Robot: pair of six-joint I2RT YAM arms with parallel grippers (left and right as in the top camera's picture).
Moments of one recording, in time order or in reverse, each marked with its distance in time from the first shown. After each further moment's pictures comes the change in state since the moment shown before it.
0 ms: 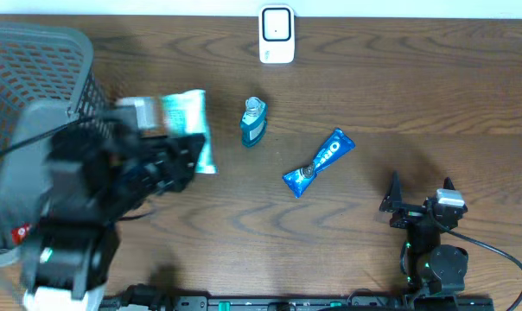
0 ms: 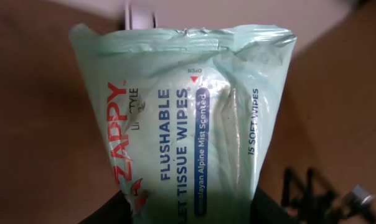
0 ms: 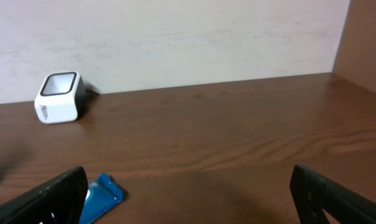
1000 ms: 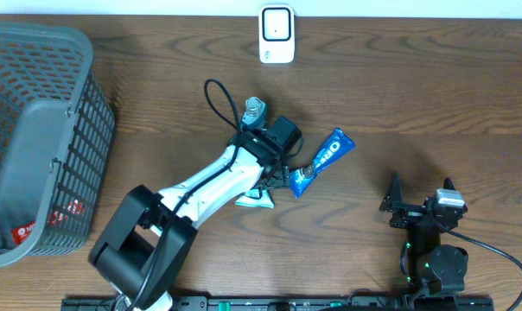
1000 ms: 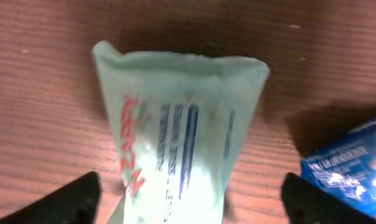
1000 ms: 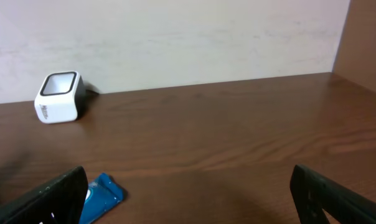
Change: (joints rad) left arm -0.532 0.892 -0.002 0.055 -0.536 -0.392; right arm 0.000 0.000 0.000 0.000 0.000 0.000
